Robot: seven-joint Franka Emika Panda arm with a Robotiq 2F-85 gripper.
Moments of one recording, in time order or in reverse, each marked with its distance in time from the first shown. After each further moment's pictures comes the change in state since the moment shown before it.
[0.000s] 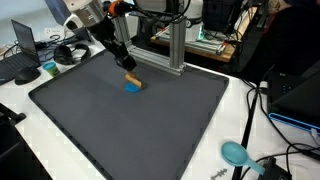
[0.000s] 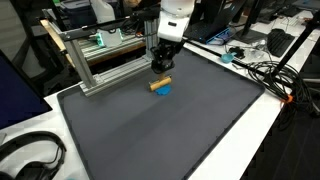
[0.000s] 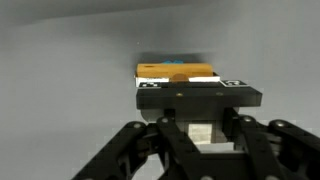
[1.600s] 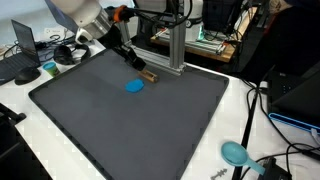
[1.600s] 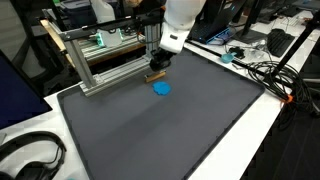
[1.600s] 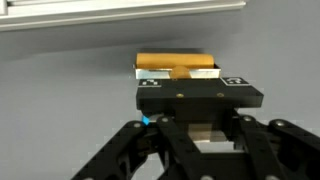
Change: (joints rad) arm 0.002 0.077 0.014 0.062 0.013 -0.166 0.019
